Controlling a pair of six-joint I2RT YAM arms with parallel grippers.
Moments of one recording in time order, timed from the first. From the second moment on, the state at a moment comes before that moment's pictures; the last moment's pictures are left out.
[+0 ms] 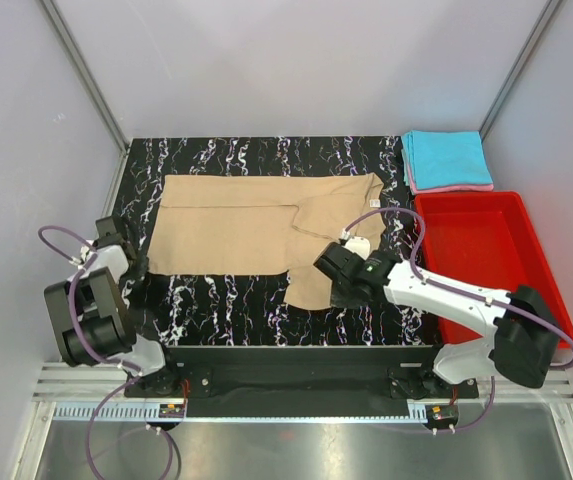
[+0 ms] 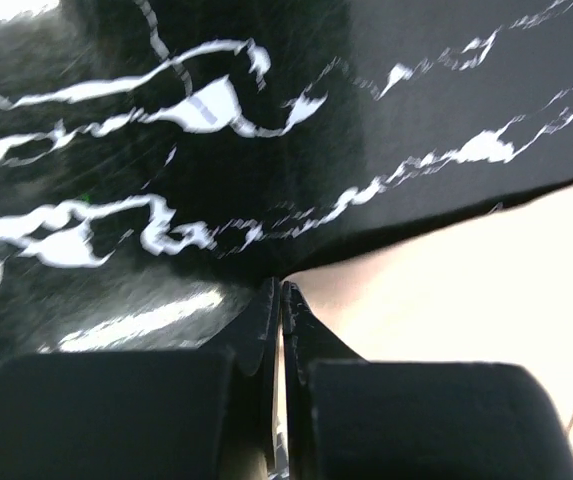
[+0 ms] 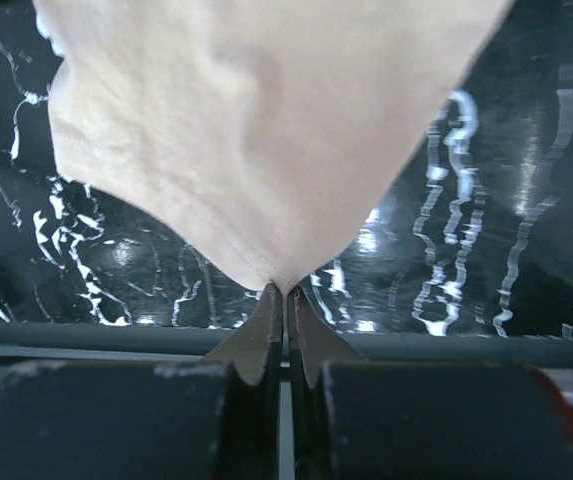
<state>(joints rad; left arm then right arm) 0.38 1.49 0.74 -0.35 -0.15 -1.06 0.94 1.37 0.94 -0.78 0.25 0.98</state>
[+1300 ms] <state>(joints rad) 0.29 1.85 1.28 -0.48 -0.04 -1.00 0.41 1.87 1.66 -0.89 0.29 0.42</state>
